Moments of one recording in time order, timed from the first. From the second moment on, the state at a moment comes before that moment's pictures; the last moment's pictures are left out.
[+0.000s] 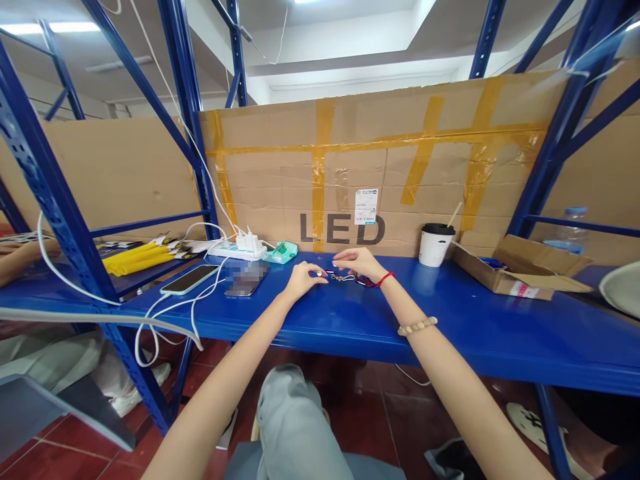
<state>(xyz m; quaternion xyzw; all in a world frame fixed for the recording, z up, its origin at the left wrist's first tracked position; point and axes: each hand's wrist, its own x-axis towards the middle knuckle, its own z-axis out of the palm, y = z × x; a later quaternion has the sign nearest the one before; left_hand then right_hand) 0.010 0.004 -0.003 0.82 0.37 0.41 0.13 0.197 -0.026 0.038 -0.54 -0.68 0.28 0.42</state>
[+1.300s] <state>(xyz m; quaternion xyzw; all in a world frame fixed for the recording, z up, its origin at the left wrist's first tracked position) 0.014 0.006 -0.012 0.79 0.38 0.41 0.25 0.186 -0.015 0.030 -0.55 -0.70 0.19 0.42</state>
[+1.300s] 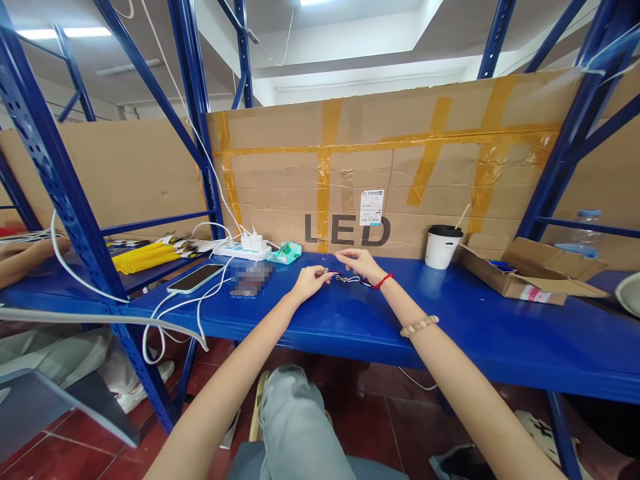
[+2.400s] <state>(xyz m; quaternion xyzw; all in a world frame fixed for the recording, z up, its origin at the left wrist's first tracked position) 0.016 -0.023 0.005 0.85 0.45 0.26 0.13 0.207 -0.012 0.022 -0.66 -0.62 0.07 0.42</state>
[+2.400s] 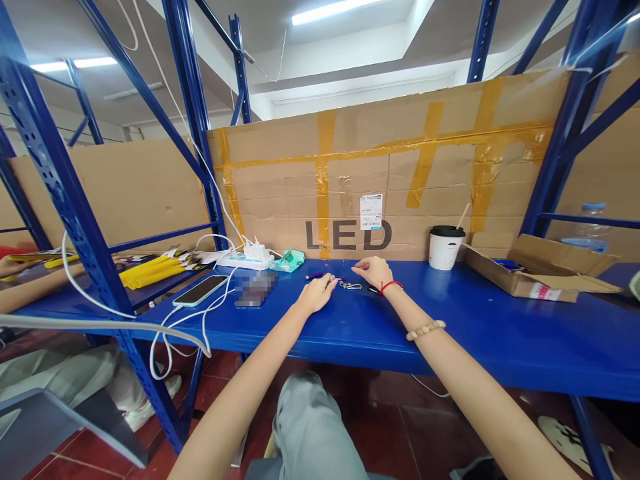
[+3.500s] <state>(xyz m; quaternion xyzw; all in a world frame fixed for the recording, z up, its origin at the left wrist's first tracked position) 0.015 -0.020 0.005 0.85 0.45 0.26 0.11 0.197 0.002 0.015 -0.53 -0.43 0.33 0.65</state>
